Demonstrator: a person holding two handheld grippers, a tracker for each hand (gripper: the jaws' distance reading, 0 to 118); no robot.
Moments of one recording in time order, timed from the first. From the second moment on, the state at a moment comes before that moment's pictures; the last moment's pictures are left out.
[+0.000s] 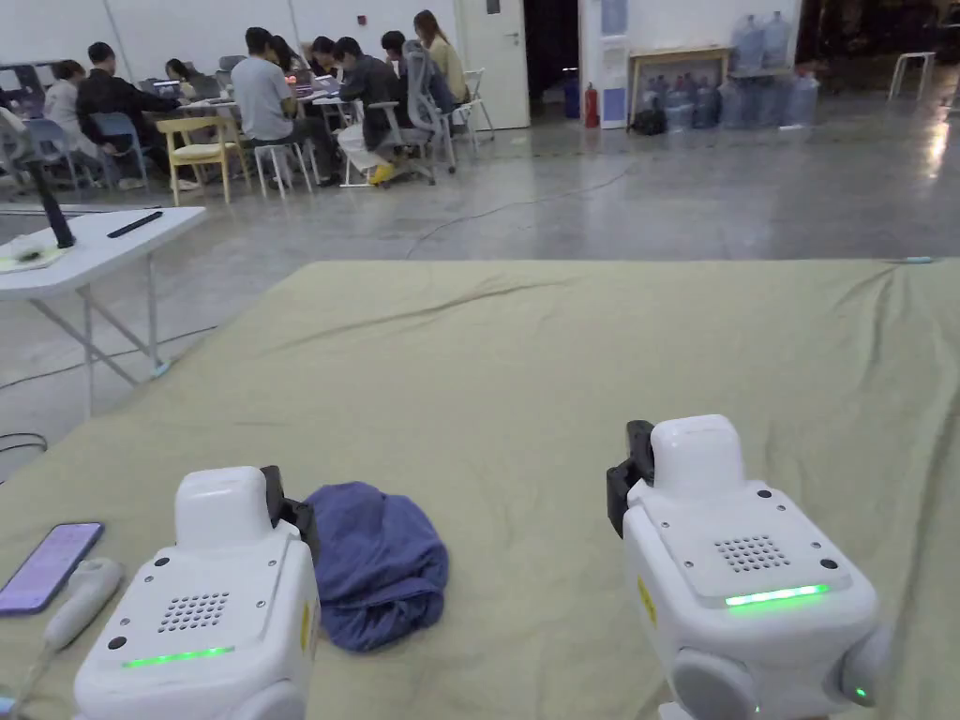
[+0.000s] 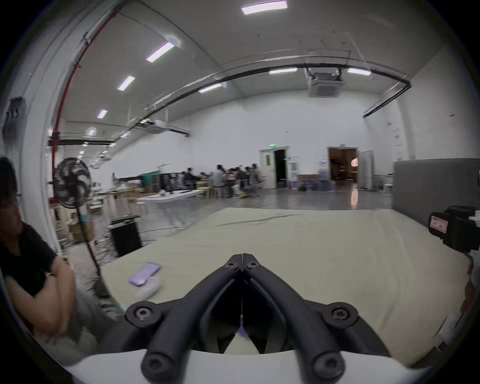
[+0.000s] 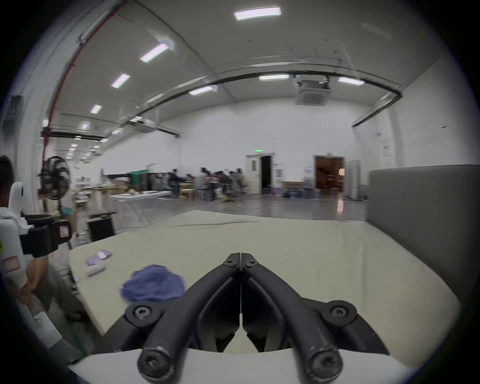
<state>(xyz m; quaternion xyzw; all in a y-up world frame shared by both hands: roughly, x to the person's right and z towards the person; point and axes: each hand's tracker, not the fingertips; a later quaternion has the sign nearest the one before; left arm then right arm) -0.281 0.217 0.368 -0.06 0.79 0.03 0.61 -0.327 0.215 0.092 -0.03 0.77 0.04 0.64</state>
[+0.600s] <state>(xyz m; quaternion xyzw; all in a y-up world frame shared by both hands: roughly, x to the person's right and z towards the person) -0.456 0.129 0.463 -0.21 0.70 0.32 0.60 -0.359 0.188 0.139 -0.06 0.80 0.07 0.59</state>
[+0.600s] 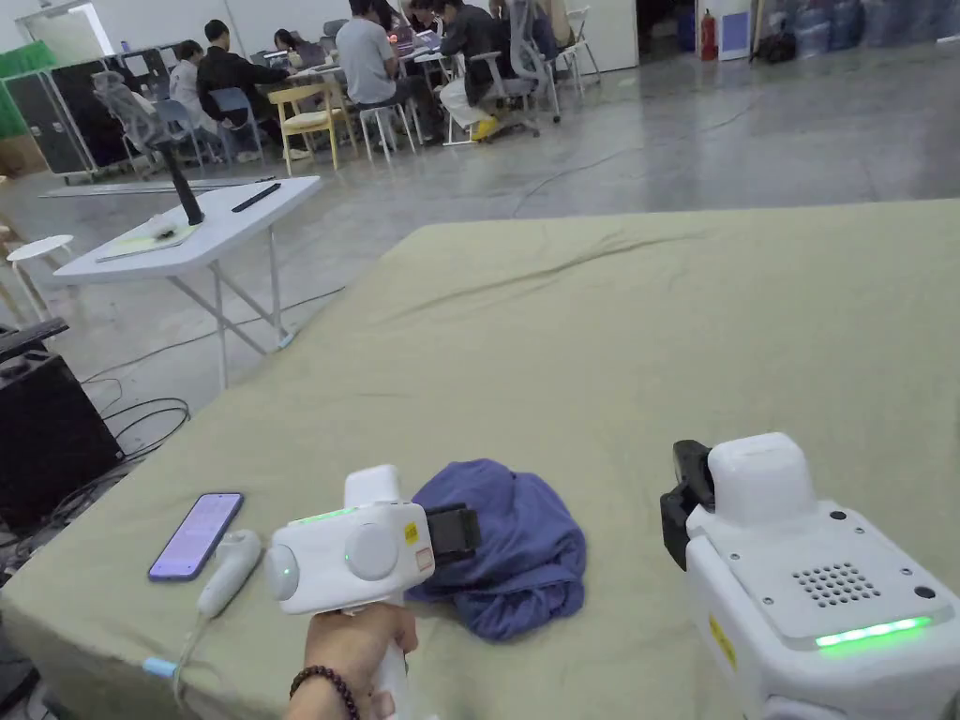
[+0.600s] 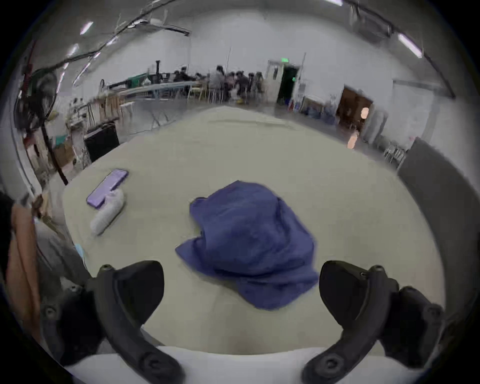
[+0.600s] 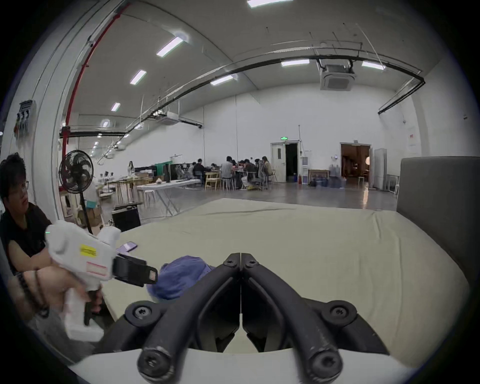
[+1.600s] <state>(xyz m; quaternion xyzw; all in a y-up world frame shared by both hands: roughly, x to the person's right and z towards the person) -0.531 0.173 0.172 -0.20 0.46 0.24 0.83 -0.343 0.174 -0.039 -0.11 0.68 0.08 0.72</state>
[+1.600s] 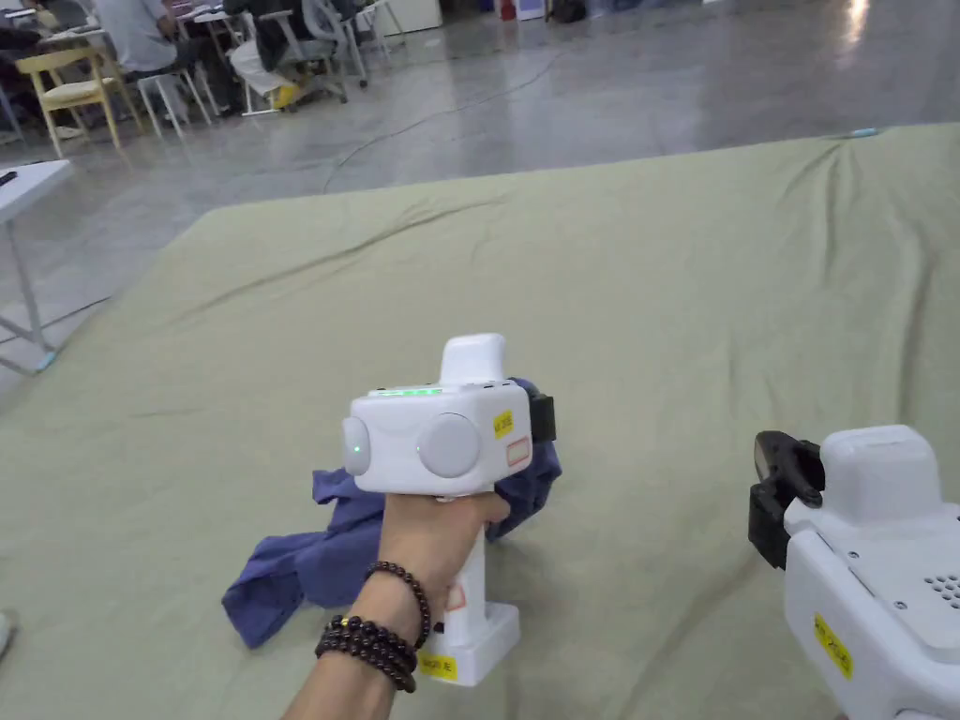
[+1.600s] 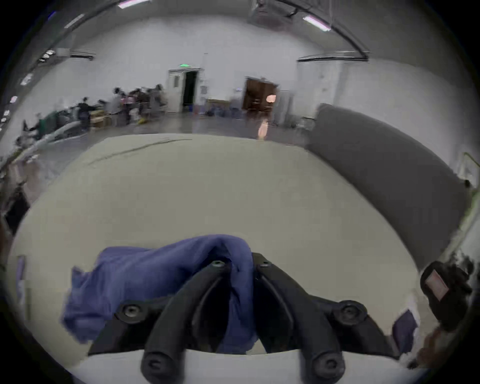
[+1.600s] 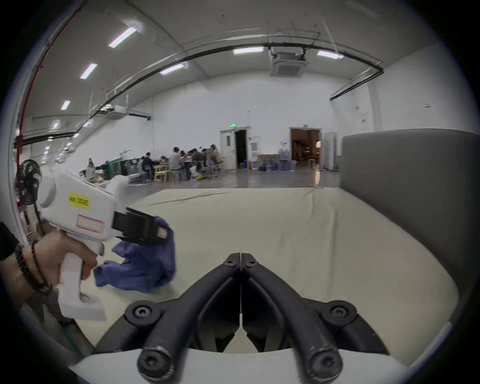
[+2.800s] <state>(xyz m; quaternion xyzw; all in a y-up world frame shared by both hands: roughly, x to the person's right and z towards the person) -0.346 0.146 0.218 -0.14 0.58 0.18 0.78 -0.286 0.190 -0.074 -0.10 0.62 0.09 0.78</state>
